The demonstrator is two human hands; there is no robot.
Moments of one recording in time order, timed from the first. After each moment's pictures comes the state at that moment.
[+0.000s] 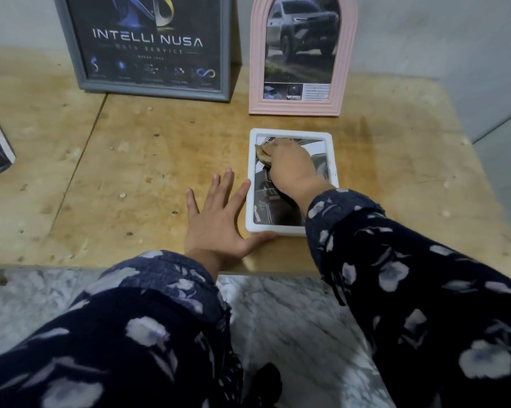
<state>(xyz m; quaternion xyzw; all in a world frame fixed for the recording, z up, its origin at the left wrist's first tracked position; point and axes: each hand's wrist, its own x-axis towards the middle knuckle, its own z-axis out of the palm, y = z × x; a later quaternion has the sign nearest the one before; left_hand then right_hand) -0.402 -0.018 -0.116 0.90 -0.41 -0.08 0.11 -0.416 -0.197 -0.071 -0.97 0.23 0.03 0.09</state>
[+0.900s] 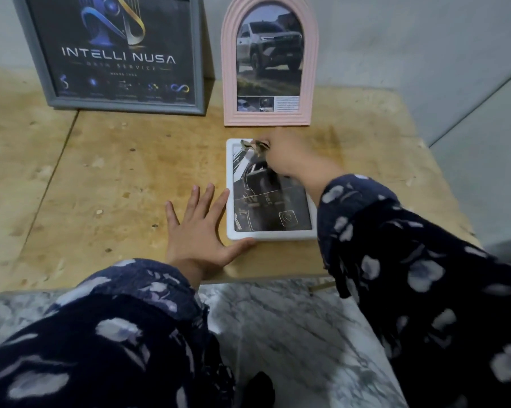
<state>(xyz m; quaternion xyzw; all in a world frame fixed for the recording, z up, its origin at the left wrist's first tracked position) -0.402 -0.018 -0.115 0.90 -0.41 -0.08 0.12 -0.428 -0.219 -0.012 -0.94 0.28 0.04 0.21</state>
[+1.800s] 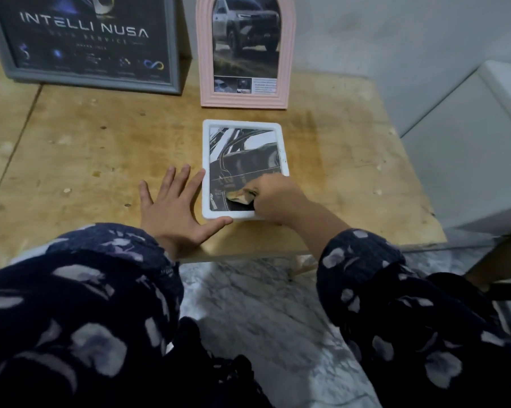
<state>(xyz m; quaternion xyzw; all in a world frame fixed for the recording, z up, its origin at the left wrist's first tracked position) -0.406 -0.017 -0.113 0.90 -0.40 -0.07 0.13 -0.509 -0.171 -0.036 -0.94 0.26 0.18 0.14</state>
